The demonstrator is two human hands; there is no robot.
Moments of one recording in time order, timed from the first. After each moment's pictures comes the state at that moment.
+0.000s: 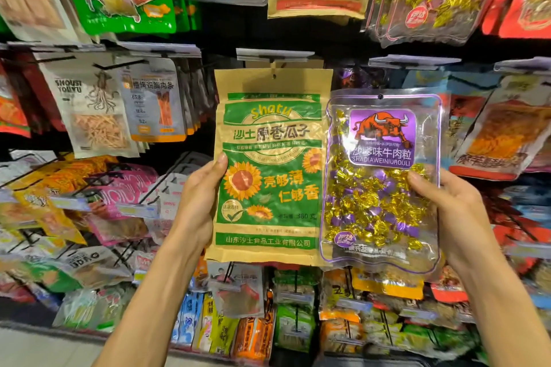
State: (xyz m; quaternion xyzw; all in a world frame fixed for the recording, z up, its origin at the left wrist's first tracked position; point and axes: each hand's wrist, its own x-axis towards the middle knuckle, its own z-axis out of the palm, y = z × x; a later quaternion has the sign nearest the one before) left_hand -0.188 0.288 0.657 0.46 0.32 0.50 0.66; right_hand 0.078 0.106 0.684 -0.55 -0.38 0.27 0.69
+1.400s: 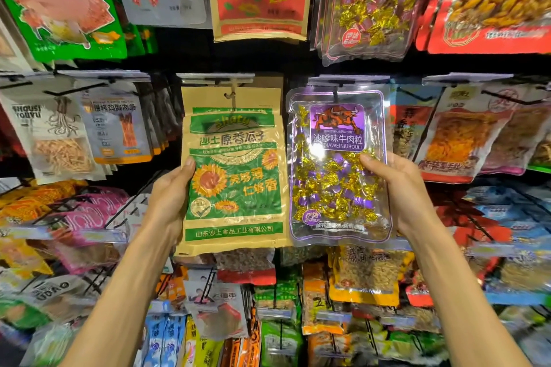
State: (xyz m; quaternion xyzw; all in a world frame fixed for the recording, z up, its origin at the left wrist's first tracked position) left_hand -0.159 0.328 0.658 0.47 0.38 0.51 0.61; right_hand 0.121 0.134 0.706 -0.54 -0.38 0.28 0.69
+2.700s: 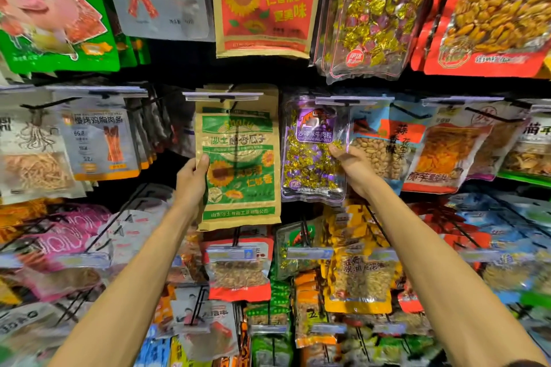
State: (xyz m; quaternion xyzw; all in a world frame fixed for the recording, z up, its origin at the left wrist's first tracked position) left_hand -0.116 0.423 0.636 0.63 0.42 0.48 0.45; right_hand 0.174 0.270 0.682 -0.64 -0.34 0.28 0.63
